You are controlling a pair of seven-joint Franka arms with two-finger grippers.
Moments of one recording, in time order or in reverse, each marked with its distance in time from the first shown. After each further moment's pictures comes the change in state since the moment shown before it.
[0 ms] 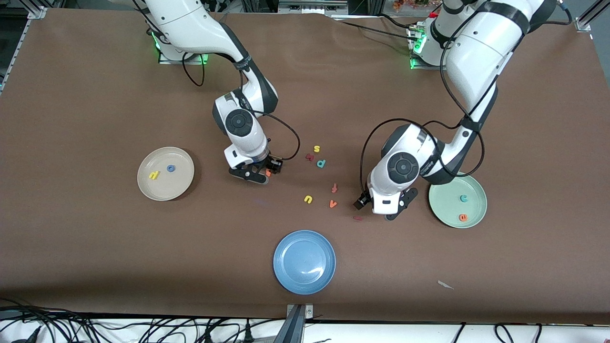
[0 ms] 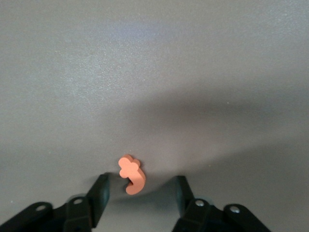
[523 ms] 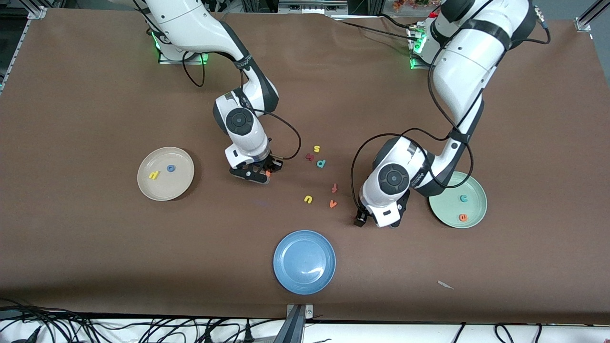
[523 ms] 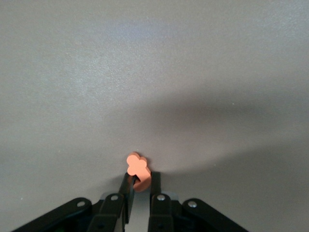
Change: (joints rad) left arm -0.097 0.121 0.093 0.182 0.000 0.016 -0.353; right arm 0.004 -0.003 0.000 0.003 0.000 0.005 0.000
